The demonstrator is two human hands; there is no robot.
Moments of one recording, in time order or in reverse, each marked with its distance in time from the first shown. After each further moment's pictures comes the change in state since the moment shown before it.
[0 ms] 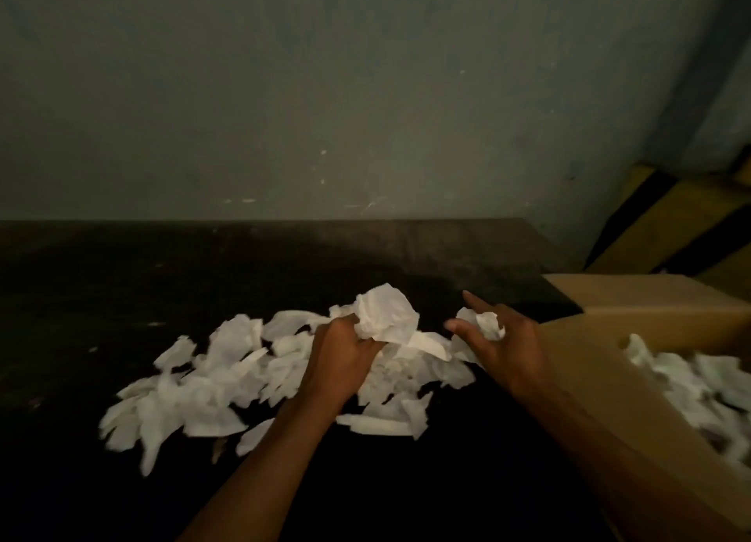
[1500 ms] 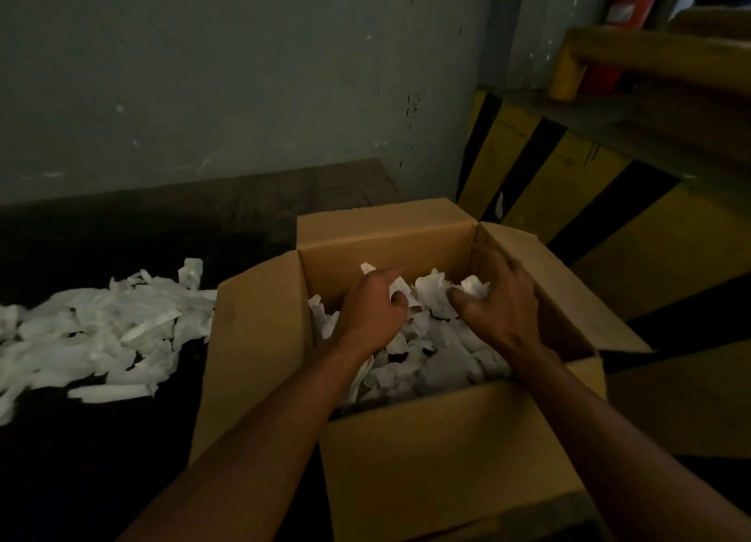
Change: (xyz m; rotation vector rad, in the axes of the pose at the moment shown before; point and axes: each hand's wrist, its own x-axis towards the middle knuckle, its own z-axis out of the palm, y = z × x) left_hand -0.043 0.275 0.397 0.106 -0.210 0.116; right_hand -0.014 0.342 -0.295 -0.142 0.176 0.214
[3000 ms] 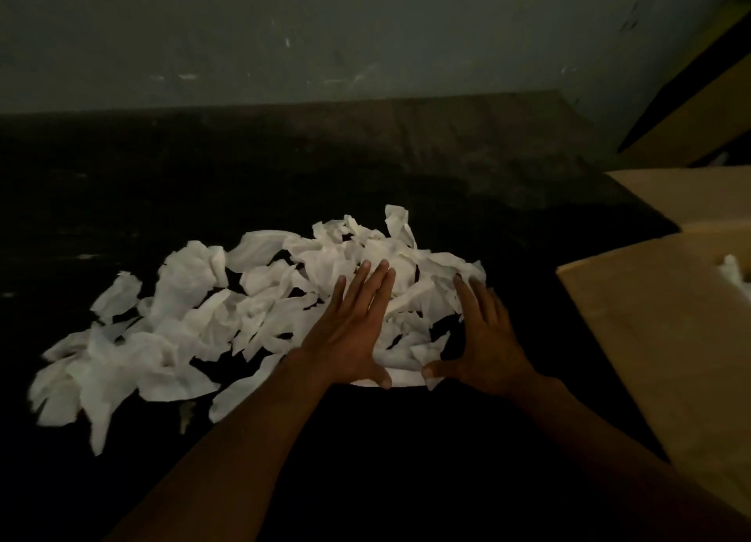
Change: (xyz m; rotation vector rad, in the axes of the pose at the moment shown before) left_hand 0.005 -0.469 -0.264 0.596 -0.398 0.256; right_hand -0.089 -0.283 0.396 -0.376 -0.676 -0.113
